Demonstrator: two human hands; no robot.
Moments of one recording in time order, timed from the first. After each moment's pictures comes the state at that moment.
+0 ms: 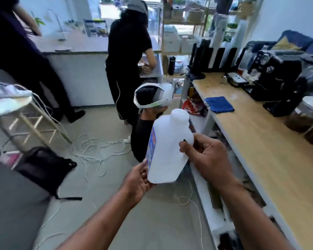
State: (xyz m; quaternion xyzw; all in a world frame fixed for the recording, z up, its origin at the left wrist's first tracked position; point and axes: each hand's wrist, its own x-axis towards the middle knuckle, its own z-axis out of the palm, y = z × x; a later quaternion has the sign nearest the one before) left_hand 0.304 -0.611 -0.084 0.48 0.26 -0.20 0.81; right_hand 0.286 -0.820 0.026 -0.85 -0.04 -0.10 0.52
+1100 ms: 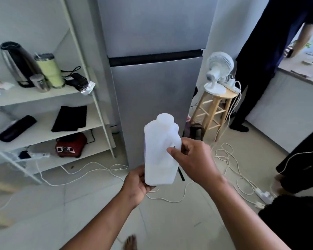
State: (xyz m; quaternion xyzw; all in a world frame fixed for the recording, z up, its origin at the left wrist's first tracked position) left_hand 0.073 -0.346 -0.101 0.18 0.50 0.34 0.78; right_hand 0.238 -0.411 0.023 -0.73 -0.52 0.21 0.38
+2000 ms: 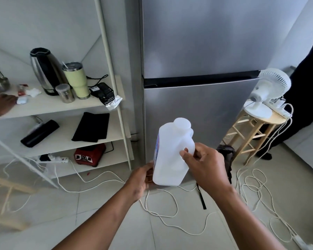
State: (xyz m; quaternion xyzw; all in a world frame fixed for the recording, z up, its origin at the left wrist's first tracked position) left_hand 0.032 -0.120 -0.096 0.29 0.54 0.32 0.72; right_hand 0.211 -0.186 0.015 -0.72 -0.53 0.22 0.39
